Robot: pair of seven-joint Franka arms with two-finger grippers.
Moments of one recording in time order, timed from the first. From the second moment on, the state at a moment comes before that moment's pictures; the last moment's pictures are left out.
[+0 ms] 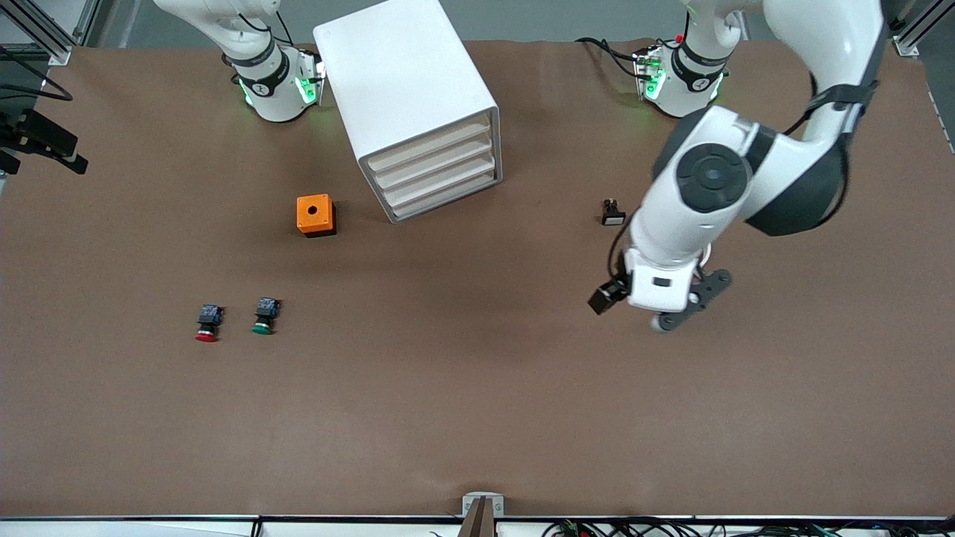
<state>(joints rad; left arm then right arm) 0.00 0.45 -0.54 -1.43 0.26 1.85 -1.16 -0.06 -0.11 -0.03 -1.60 0.02 1.49 -0.07</state>
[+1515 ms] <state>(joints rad) -0.05 0.08 -0.11 -1.43 0.06 1.55 -0.35 -0.05 -0.12 -0.03 -1.62 0.02 1.50 -0.03</state>
